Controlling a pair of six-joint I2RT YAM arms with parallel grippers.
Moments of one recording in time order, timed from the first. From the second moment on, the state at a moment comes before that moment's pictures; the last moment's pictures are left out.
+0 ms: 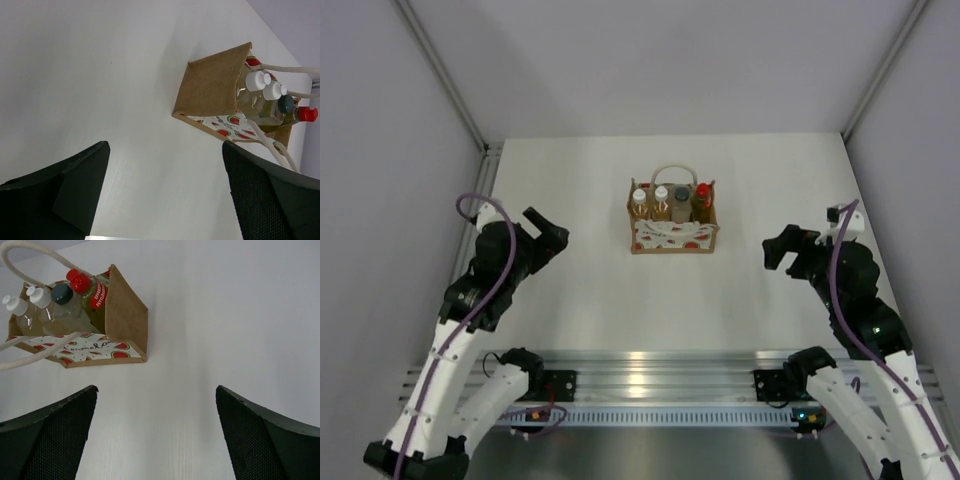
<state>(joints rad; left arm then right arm) -0.29 0.70 0.93 -0.73 -0.21 -0.79 0.31 0.52 0.80 -0.61 0.16 0.37</state>
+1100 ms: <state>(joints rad) -0.67 1.60 1.30 -0.57 -0.44 -1.20 0.31 0.50 0.76 -0.61 0.13 0.39</state>
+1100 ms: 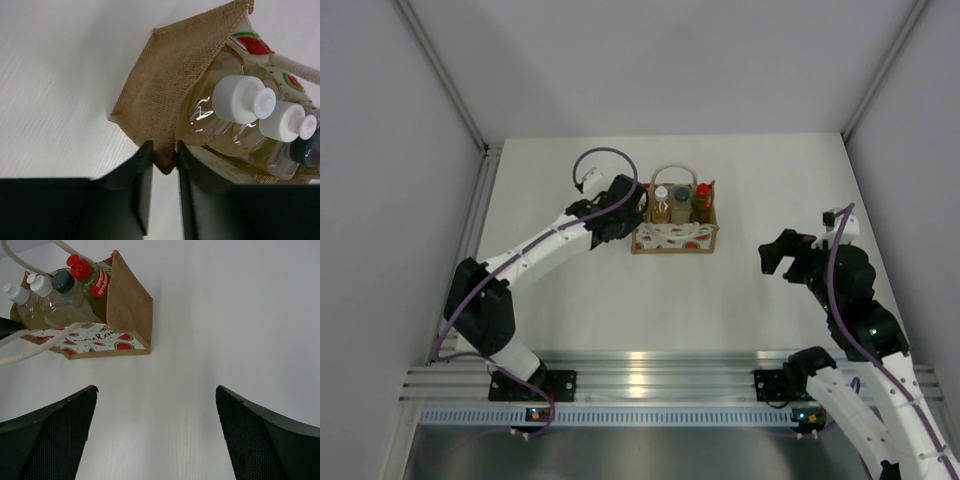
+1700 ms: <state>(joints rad) -0.68 1.53 1.11 -0.34 -0.44 -1.26 0.31 0.83 0.82 -0.42 -0.01 0.42</state>
